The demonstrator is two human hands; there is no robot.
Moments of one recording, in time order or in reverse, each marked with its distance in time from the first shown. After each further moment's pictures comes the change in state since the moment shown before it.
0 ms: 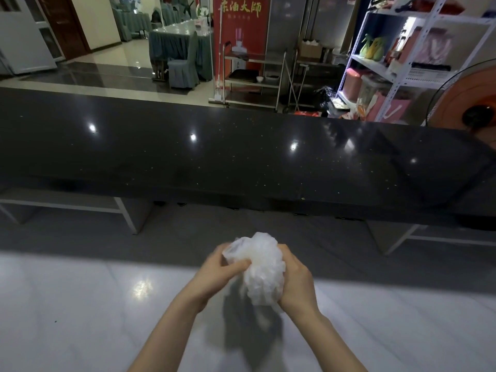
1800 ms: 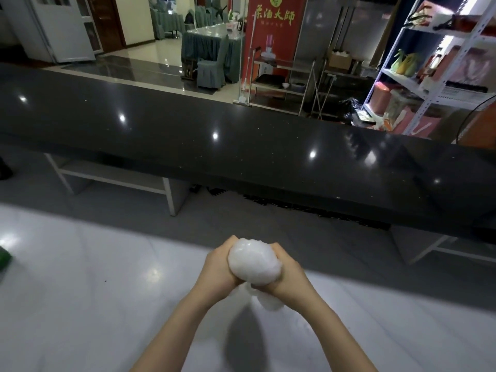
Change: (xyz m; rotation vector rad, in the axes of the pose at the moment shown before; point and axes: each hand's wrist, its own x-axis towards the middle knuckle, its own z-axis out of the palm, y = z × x) left_hand -0.053 -0.013 -0.033 0.116 0.300 0.084; right_hand -0.015 -0.077 0.020 0.103 -0.400 0.022
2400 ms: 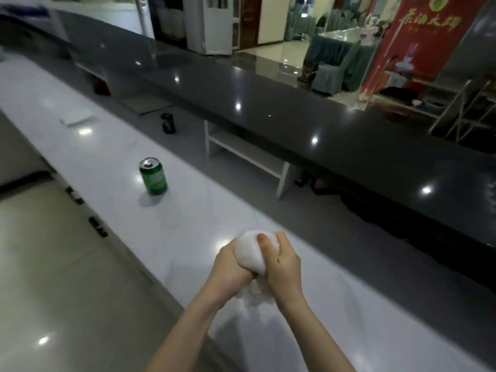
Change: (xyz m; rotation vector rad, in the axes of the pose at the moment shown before) left_hand -0.114 -0.040 -0.107 -0.212 0.440 -0.188; right_hand -0.024 -0.115 0.142 0.462 0.022 -0.351
